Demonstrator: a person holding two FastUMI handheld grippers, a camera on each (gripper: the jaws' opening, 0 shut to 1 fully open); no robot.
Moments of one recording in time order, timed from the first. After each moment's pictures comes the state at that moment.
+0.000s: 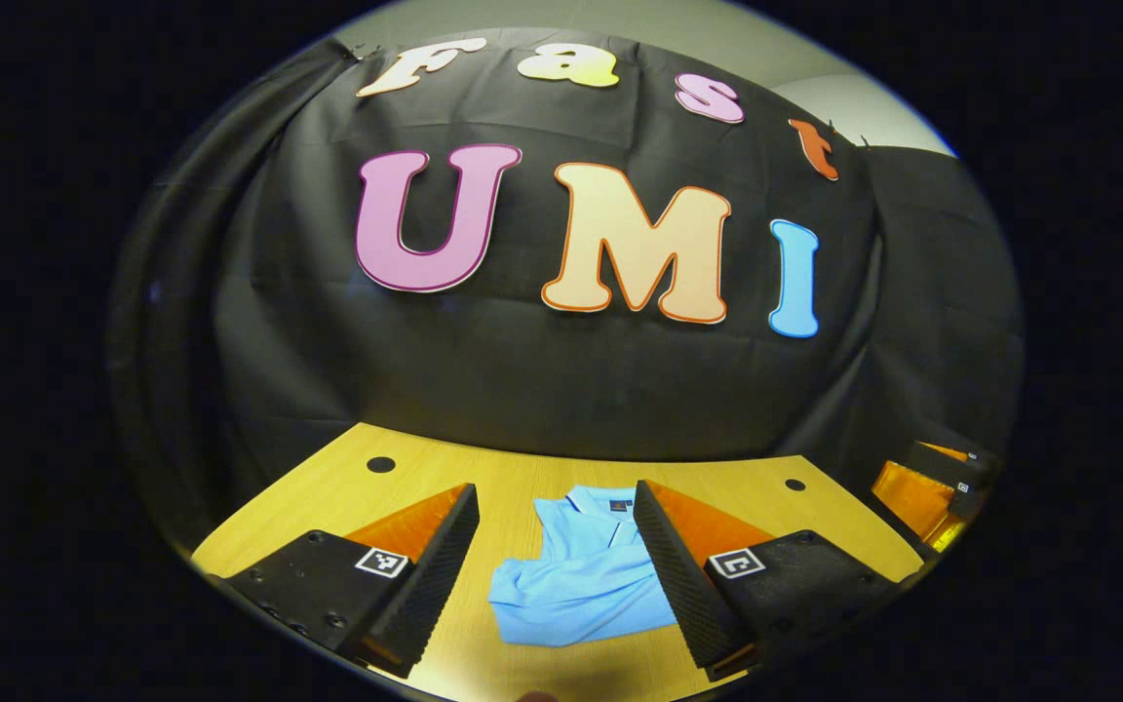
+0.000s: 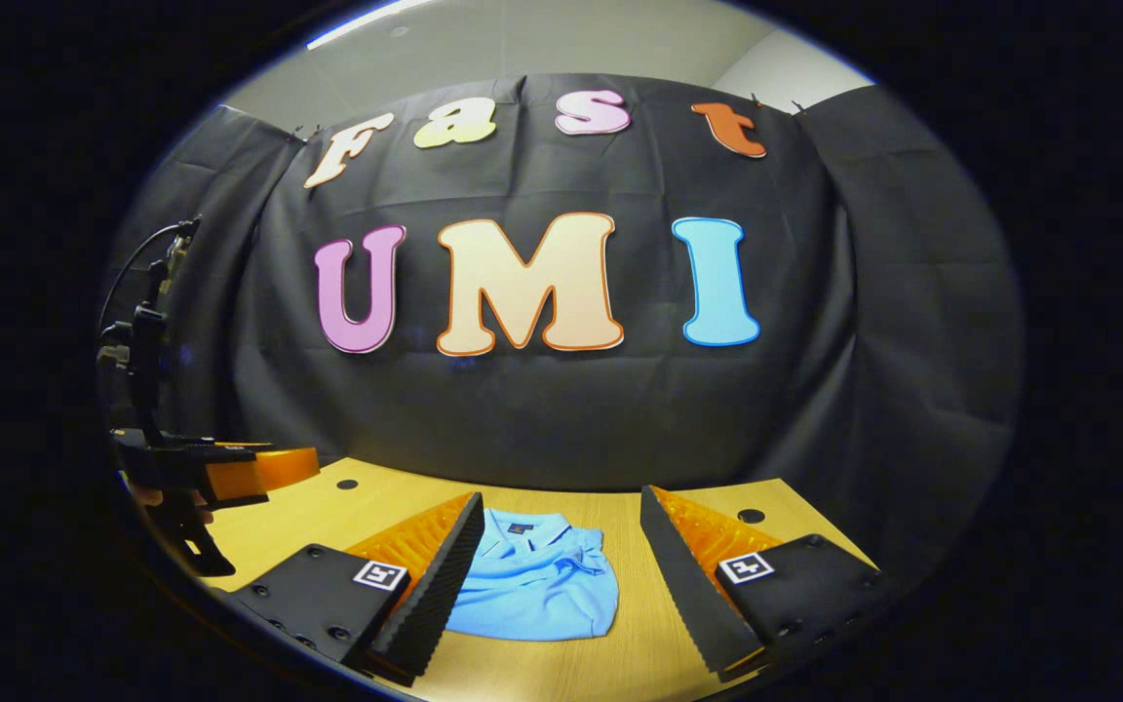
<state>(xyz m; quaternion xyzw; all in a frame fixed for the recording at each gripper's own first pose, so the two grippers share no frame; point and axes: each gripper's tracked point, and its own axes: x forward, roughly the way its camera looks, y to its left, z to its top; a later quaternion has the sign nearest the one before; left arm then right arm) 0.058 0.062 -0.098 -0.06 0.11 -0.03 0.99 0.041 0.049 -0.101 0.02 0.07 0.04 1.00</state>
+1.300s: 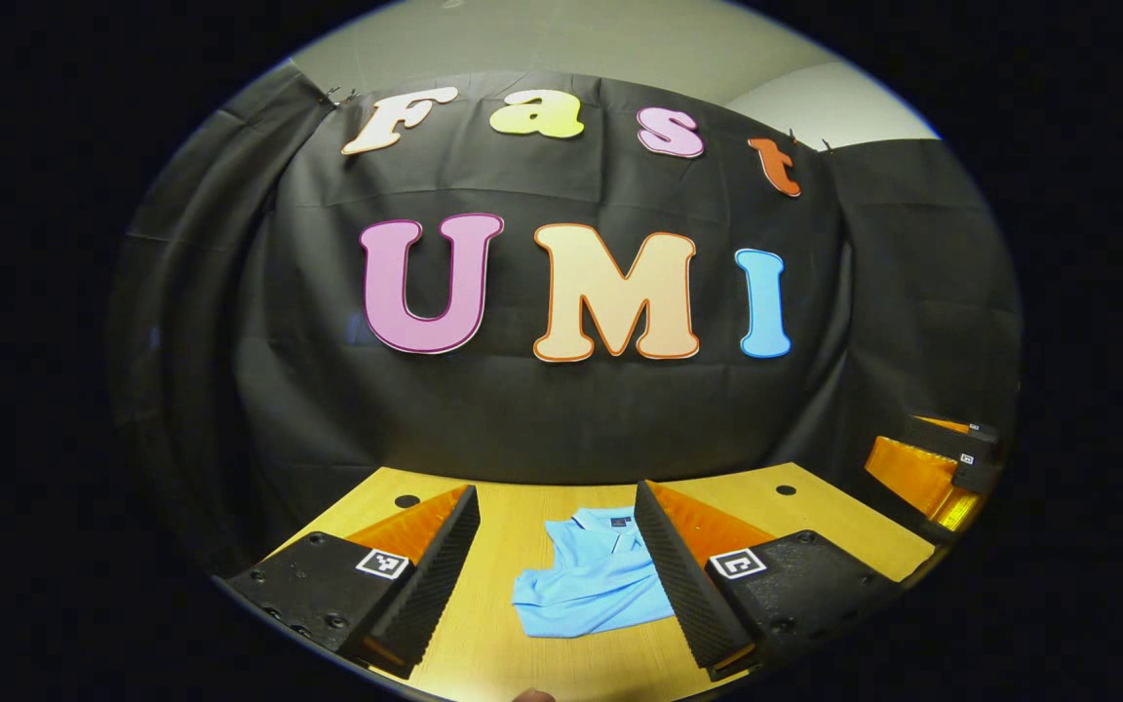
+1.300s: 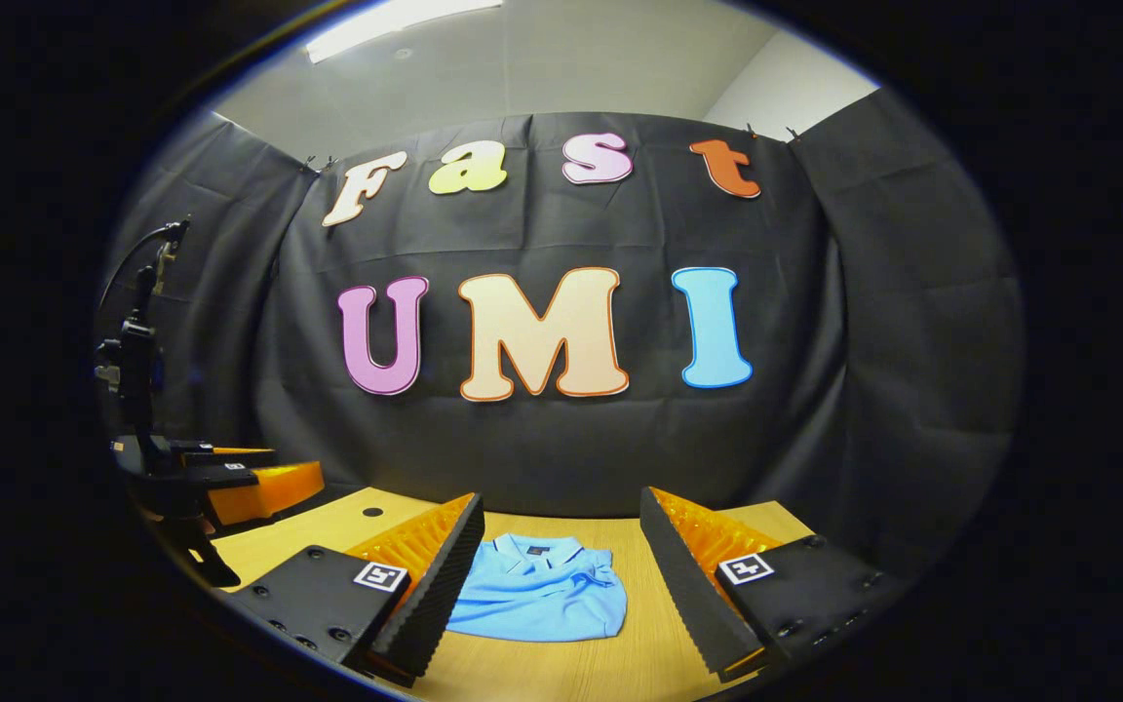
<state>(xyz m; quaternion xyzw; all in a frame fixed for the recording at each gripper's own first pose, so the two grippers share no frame) 0.013 0.063 -0.040 -0.02 0.06 -0.03 1.00 0.011 0.056 -0.047 0.02 0.03 0.05 1.00</state>
